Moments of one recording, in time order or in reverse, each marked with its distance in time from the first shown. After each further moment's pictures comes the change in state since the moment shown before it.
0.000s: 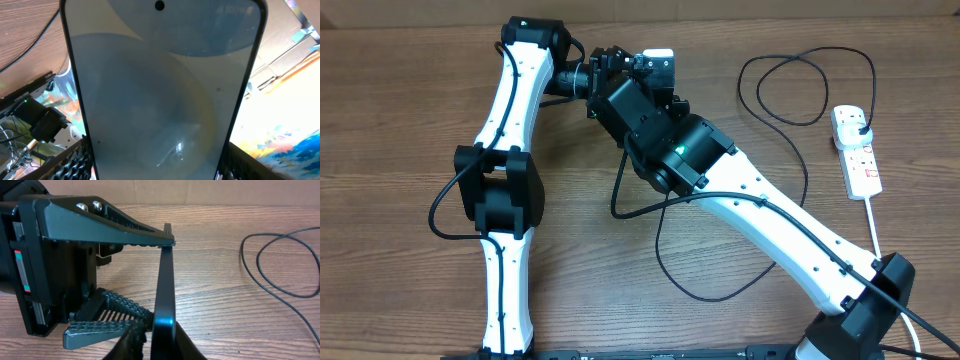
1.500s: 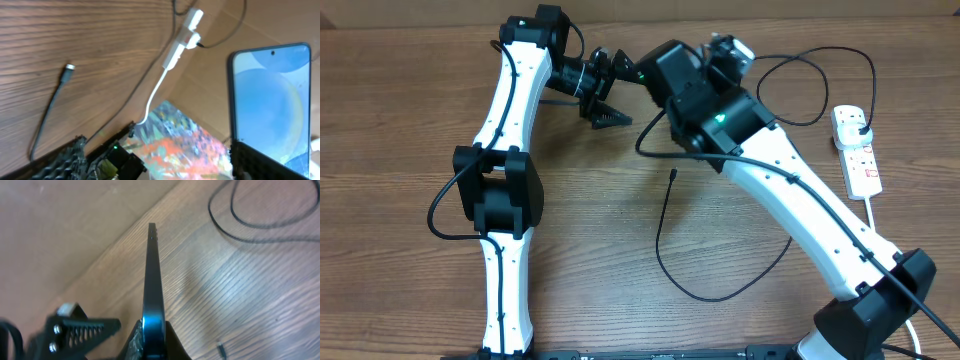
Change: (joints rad) left arm 0.005 0.000 0.004 0.230 -0.436 -0.020; right arm -0.184 -0.016 0.000 -0.031 -0.053 0.615
